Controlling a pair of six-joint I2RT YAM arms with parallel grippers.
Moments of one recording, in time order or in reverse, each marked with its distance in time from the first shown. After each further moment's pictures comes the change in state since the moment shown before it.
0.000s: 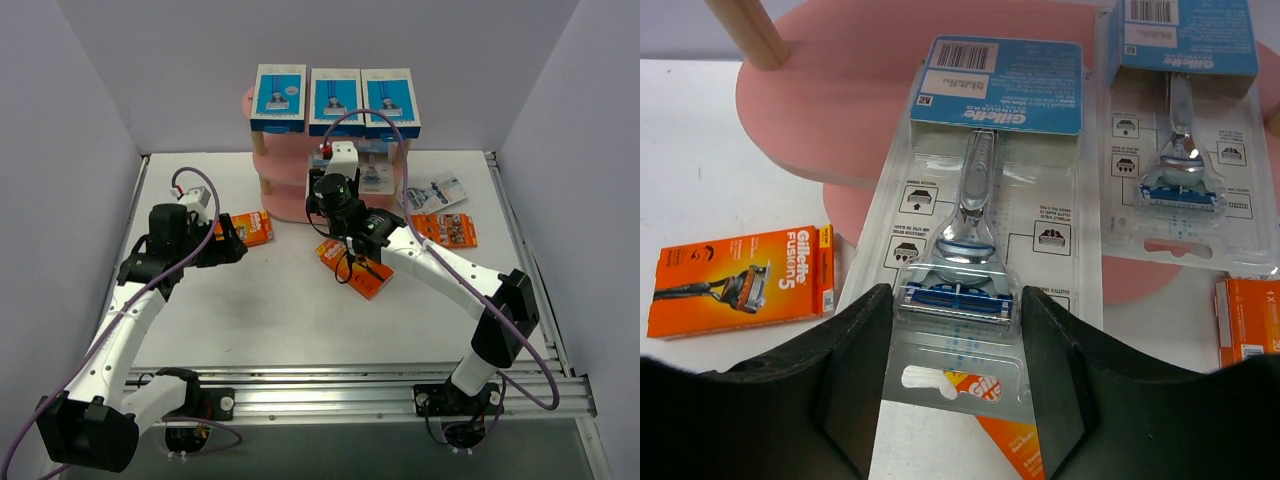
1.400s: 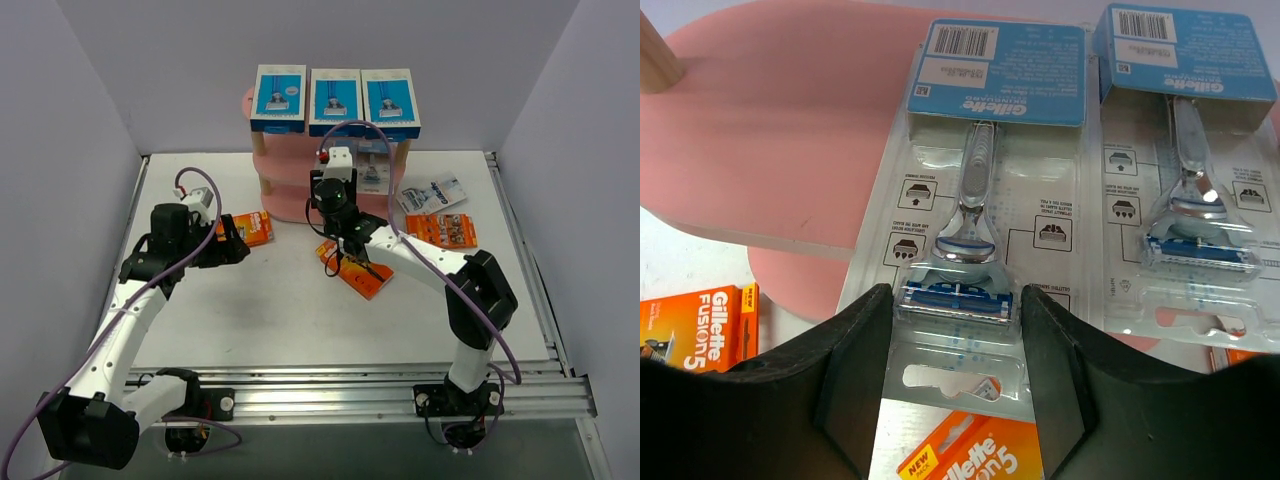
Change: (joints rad) left arm 0.000 0.014 0.000 0.000 0.034 0.000; right arm -0.077 0.146 -0.117 0.379 0.044 -0.146
